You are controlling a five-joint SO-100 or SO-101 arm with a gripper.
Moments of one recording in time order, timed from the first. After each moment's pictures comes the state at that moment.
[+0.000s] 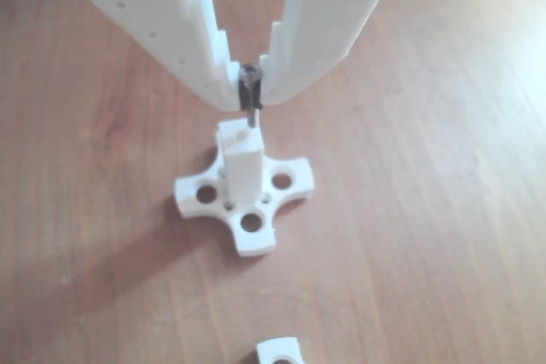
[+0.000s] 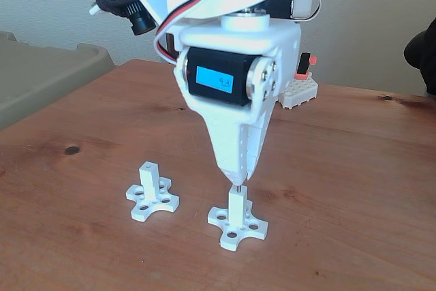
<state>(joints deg) -10.0 85.2 90.6 74.4 12.5</state>
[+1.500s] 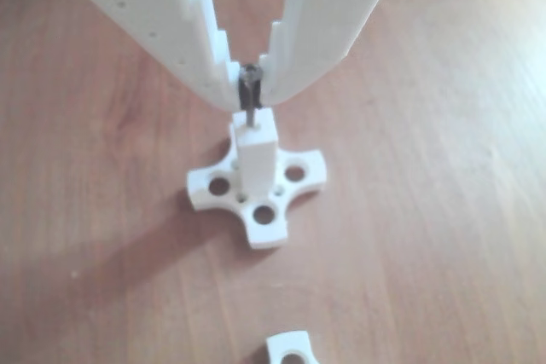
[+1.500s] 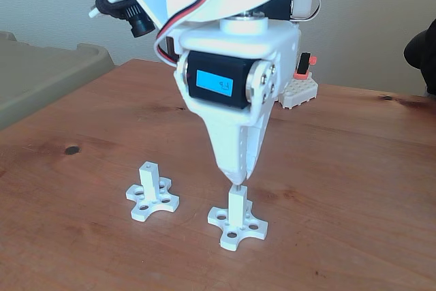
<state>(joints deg) -9.2 84.5 91.6 73.6 11.6</state>
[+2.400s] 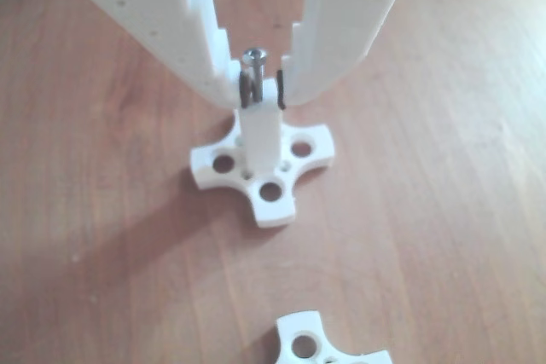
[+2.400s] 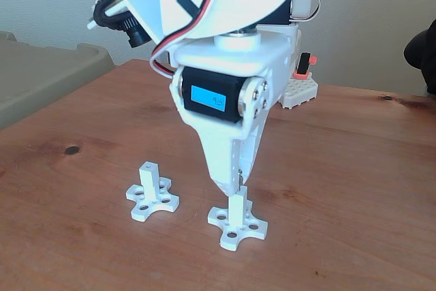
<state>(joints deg) -8.9 83.0 91.6 74.3 11.6</state>
